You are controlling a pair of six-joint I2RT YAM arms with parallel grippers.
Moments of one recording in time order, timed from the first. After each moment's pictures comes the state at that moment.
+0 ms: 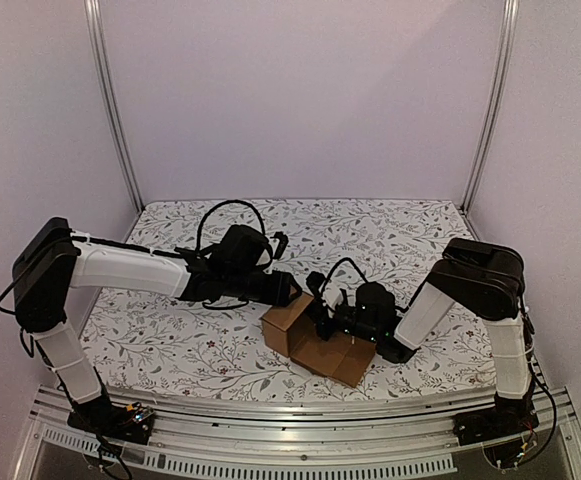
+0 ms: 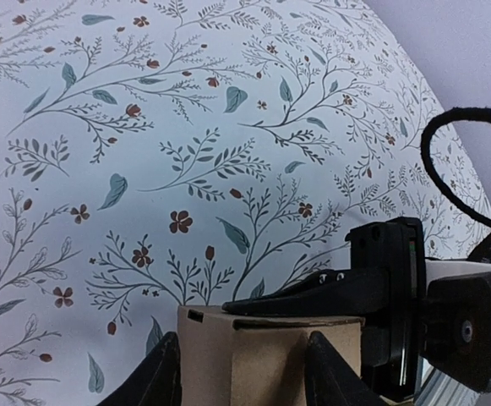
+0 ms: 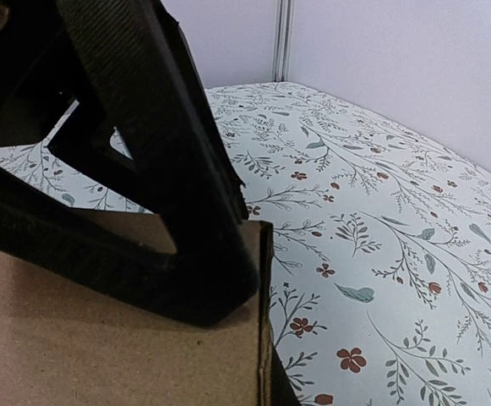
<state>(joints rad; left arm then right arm) -0.88 1.75 1.04 0.00 0.02 -0.52 0.91 2.17 0.77 1.24 -0.10 -0.11</state>
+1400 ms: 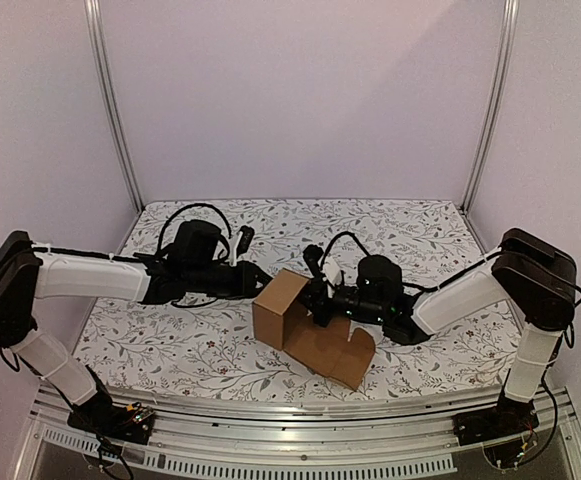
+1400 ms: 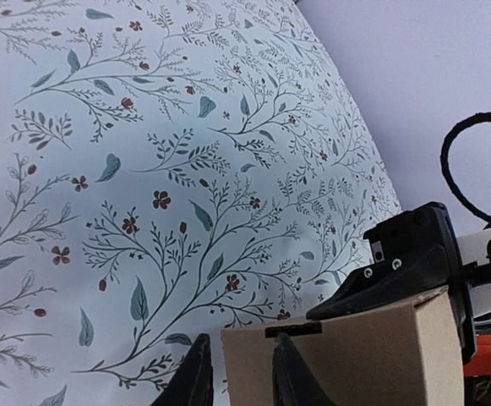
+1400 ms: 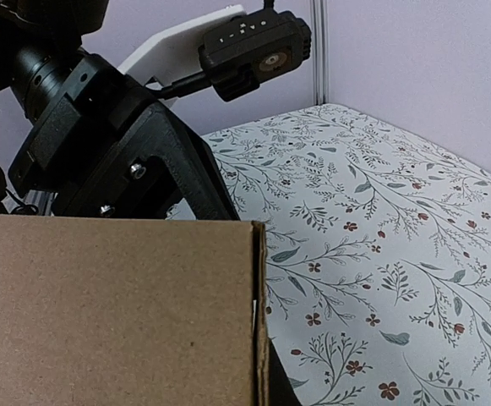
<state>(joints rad) -0.73 1.55 0.82 0.15 0.31 -0.65 0.94 1.85 0.79 0.90 -0.18 0.03</state>
